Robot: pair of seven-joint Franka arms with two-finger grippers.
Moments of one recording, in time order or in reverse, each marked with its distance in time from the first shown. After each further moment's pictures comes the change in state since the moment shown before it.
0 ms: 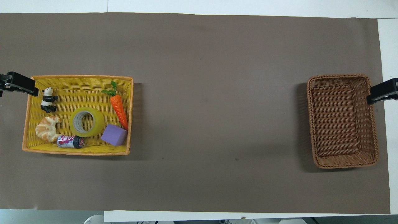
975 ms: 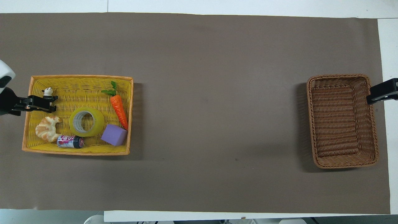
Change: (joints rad) left arm 0.047 -0.147 0.010 -0.486 0.001 0.347 -0.015; right arm 0.000 0.000 0.000 0.000 0.000 0.000 0.000
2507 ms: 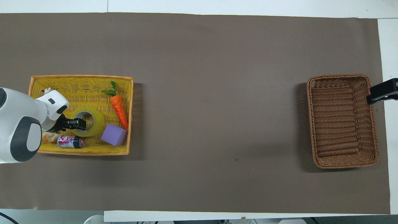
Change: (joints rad) left arm -0.022 0.097 -0.011 -0.301 0.000 0.359 0.004; right arm 0.000 0.000 0.000 0.000 0.000 0.000 0.000
